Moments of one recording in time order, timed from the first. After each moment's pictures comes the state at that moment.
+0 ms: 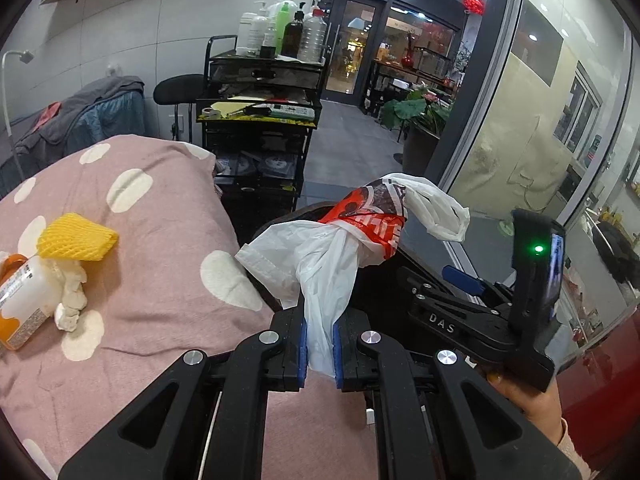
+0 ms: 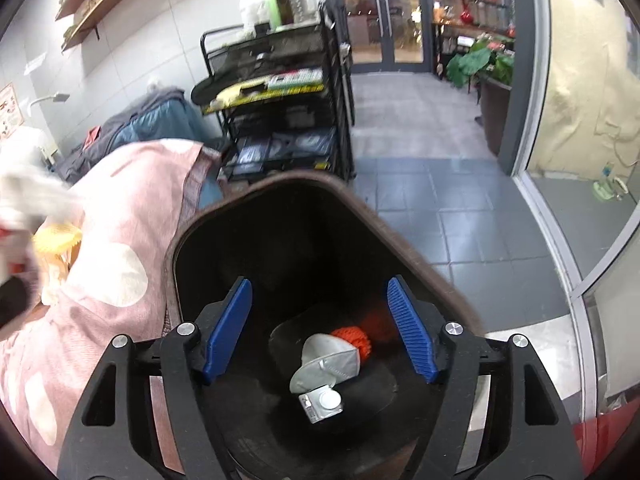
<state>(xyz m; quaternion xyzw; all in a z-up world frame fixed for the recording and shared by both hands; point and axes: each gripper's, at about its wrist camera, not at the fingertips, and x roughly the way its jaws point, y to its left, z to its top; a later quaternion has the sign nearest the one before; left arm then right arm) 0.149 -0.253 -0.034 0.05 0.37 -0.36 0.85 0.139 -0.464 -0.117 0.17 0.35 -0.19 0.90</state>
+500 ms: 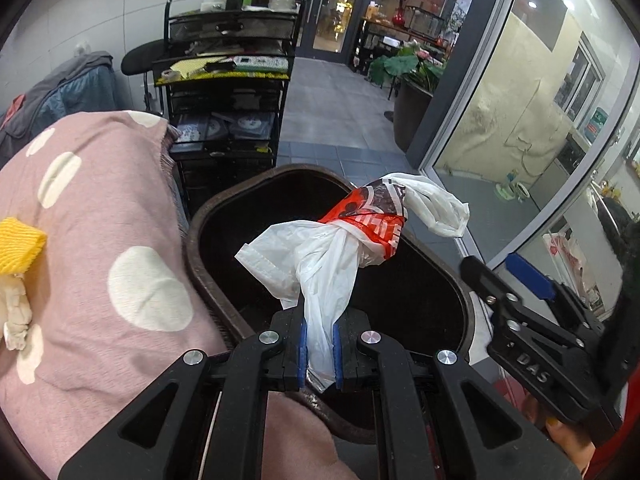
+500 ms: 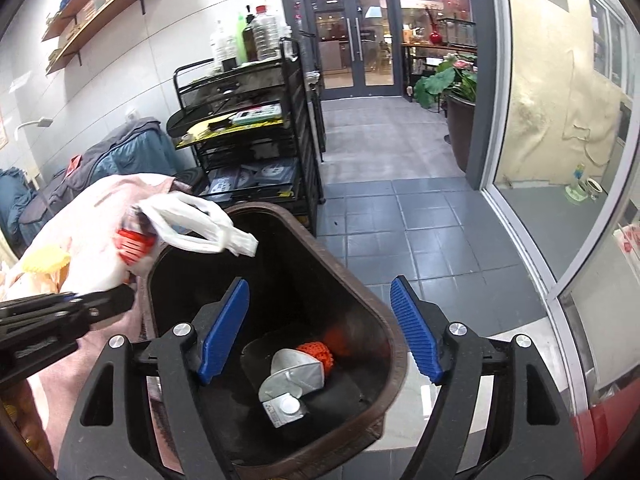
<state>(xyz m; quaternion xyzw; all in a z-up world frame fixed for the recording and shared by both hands) 0.168 -0.319 -0.071 0.09 0.44 -0.37 0.82 0.091 -0.486 -0.097 0.17 0.31 -0.25 0.90</state>
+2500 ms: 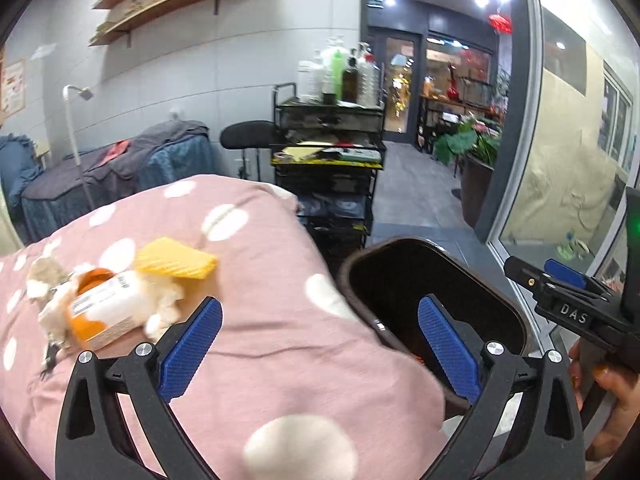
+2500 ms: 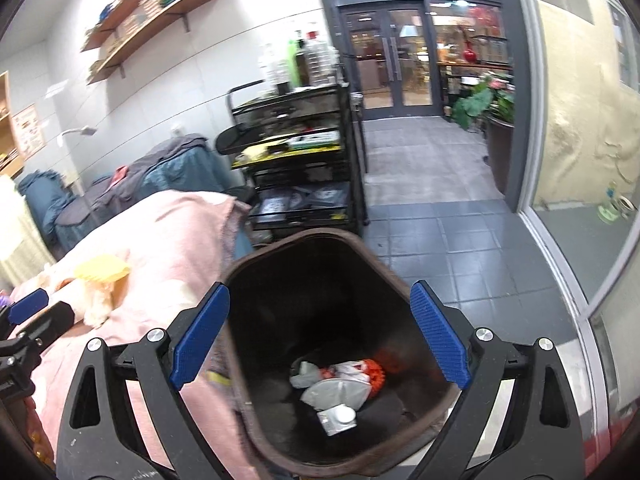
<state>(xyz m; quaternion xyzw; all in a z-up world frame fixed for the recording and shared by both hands) 0.131 -0.190 -0.021 0.07 0.28 -0.25 0.92 0.098 -0.438 -0.060 0.16 0.26 -0.16 0.94</state>
